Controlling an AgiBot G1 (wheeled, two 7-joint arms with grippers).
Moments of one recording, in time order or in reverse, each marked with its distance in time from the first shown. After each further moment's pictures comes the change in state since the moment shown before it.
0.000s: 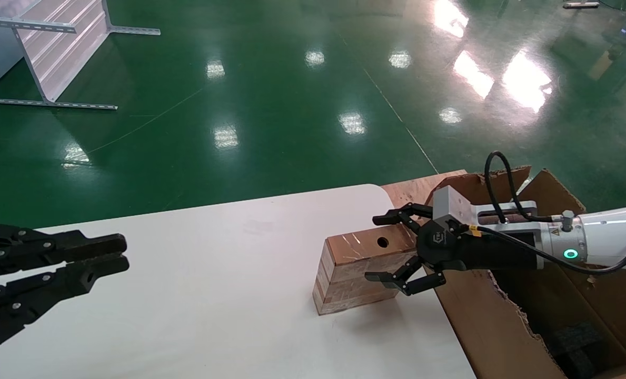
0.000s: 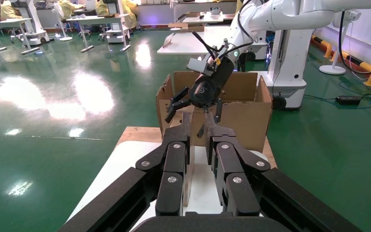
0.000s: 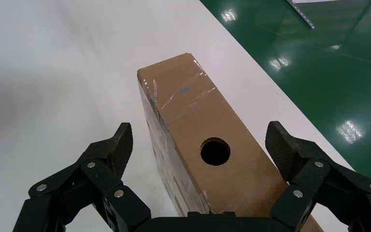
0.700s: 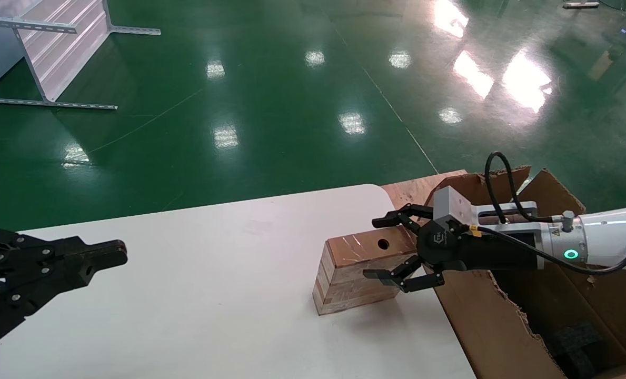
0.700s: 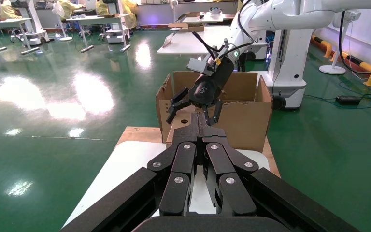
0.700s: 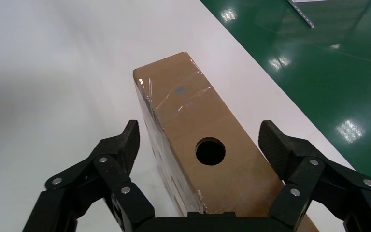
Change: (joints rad) left arm 0.000 0.000 0.000 0.000 0.000 0.000 0.000; right arm -0.003 0.001 0.003 0.001 -0.004 0.000 0.001
